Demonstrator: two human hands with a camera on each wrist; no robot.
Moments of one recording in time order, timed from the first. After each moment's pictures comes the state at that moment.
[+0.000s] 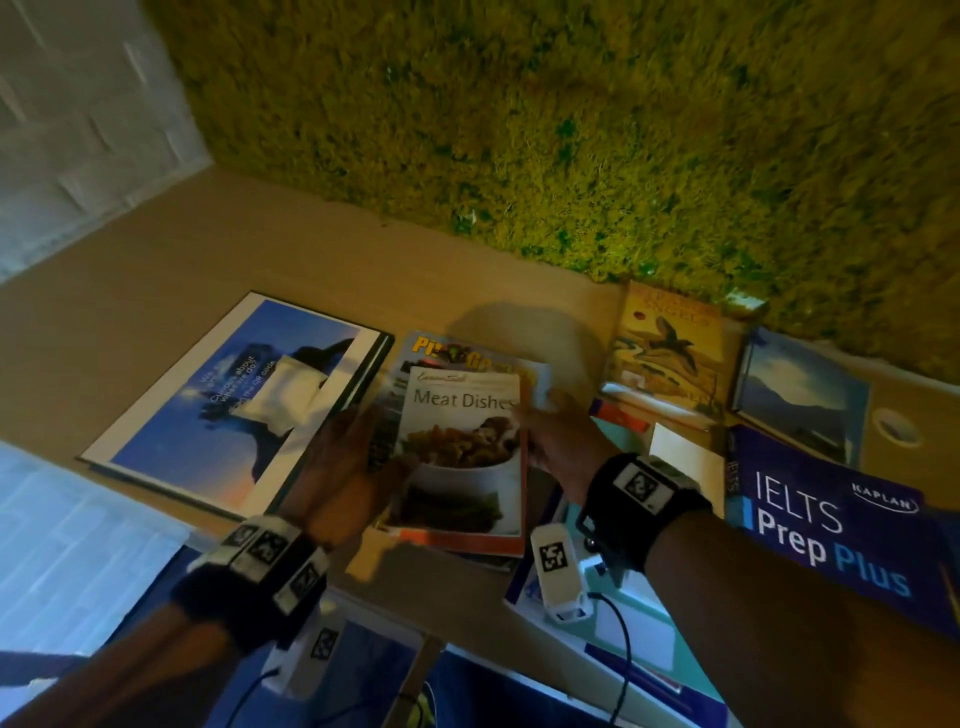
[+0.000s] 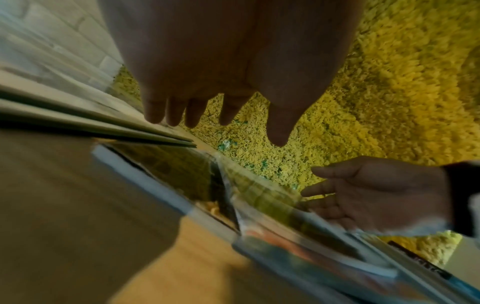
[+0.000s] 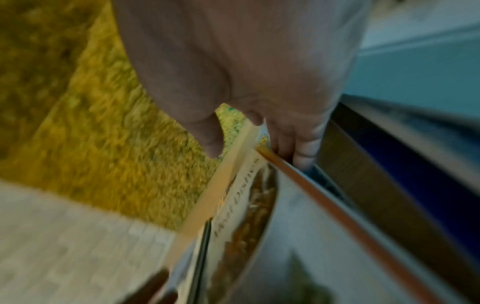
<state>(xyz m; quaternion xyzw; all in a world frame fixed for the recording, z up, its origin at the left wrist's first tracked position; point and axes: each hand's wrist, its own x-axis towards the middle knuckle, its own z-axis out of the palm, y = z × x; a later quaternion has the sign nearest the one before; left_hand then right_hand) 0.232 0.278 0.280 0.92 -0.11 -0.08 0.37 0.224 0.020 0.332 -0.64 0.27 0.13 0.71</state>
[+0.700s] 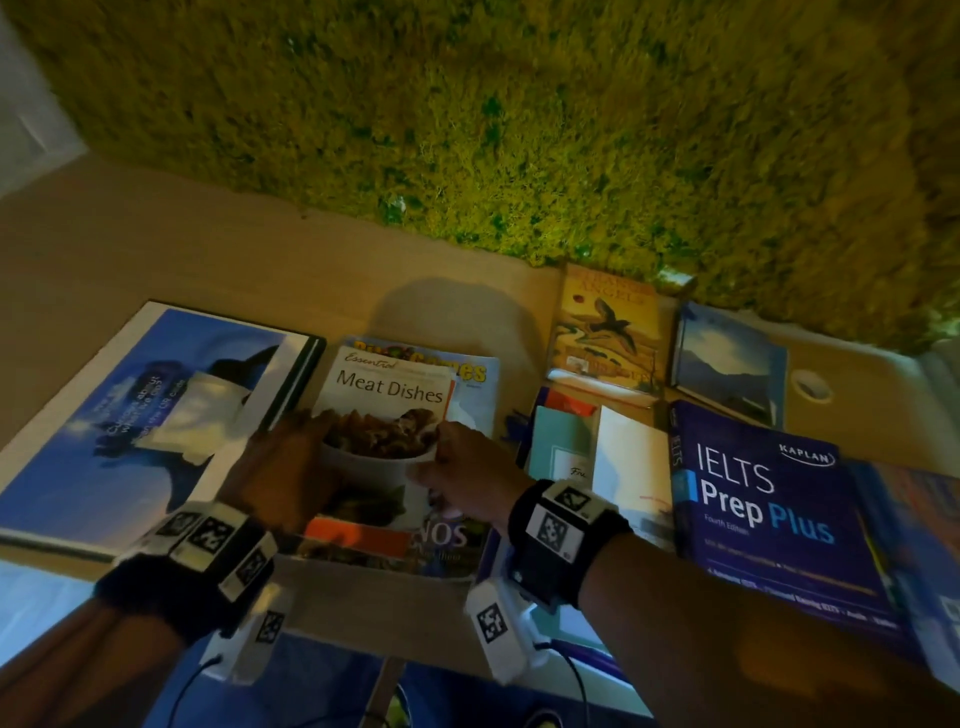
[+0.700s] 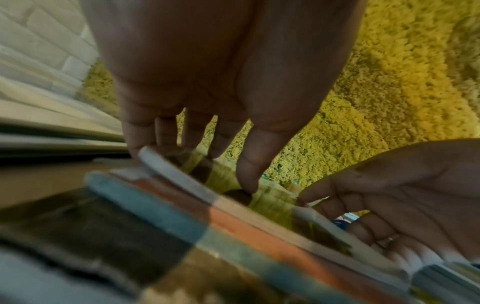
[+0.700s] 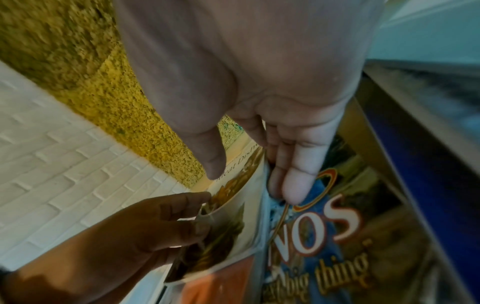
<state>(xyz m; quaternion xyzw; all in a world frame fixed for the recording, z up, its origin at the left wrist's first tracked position) 0.277 0.267 0.290 0.96 -0.17 -0.14 0.17 0.209 0.050 0.322 -0.84 0.12 0.22 0.49</state>
